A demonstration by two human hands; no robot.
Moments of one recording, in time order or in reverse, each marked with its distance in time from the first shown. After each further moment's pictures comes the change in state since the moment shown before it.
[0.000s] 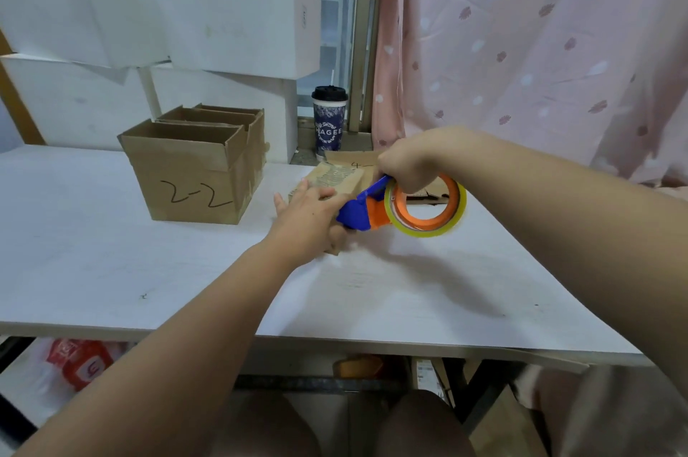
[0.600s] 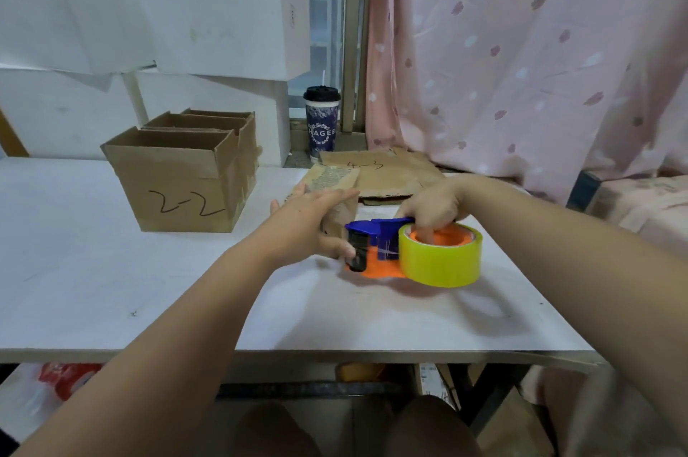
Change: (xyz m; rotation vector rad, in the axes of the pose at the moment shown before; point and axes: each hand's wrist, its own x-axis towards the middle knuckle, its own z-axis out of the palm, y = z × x) left_hand -0.002 -0.010 -0.020 -0.194 -0.101 0.102; right_hand -0.007 0.010 0.067 0.749 -0.291 -0.053
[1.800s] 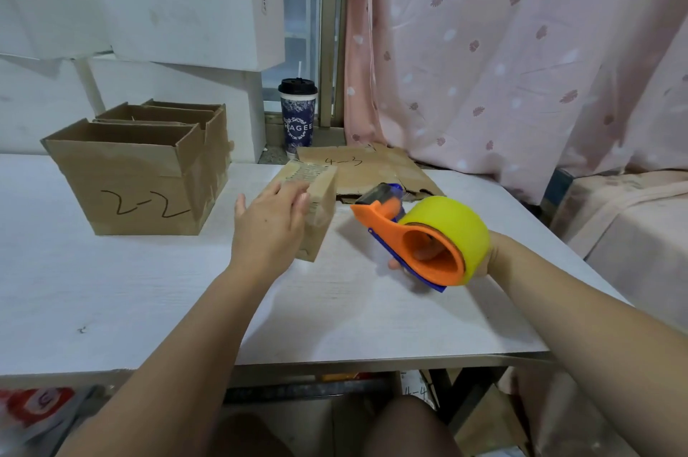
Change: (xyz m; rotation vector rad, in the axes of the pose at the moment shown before) left_hand 0.010 0.000 0.034 -0.037 0.512 -0.155; right_hand -0.006 0.070 0.068 1.189 0.344 -0.056
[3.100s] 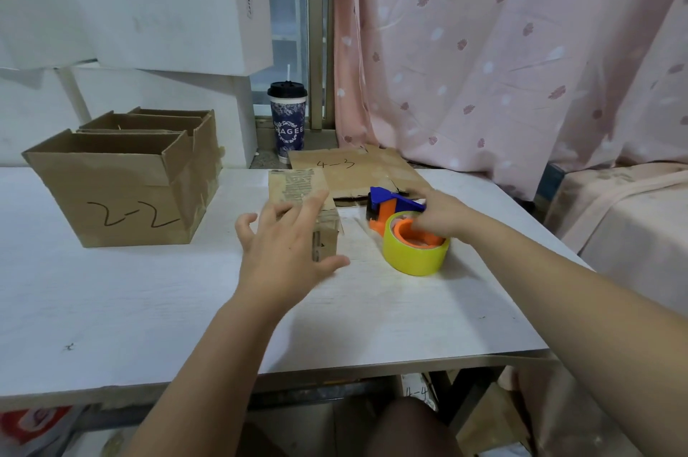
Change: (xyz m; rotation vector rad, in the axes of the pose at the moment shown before) left_hand -0.022 0.022 0.000 0.236 -0.109 0.150; right_hand 0.027 -0.026 -0.006 -0.817 0.512 -0.196
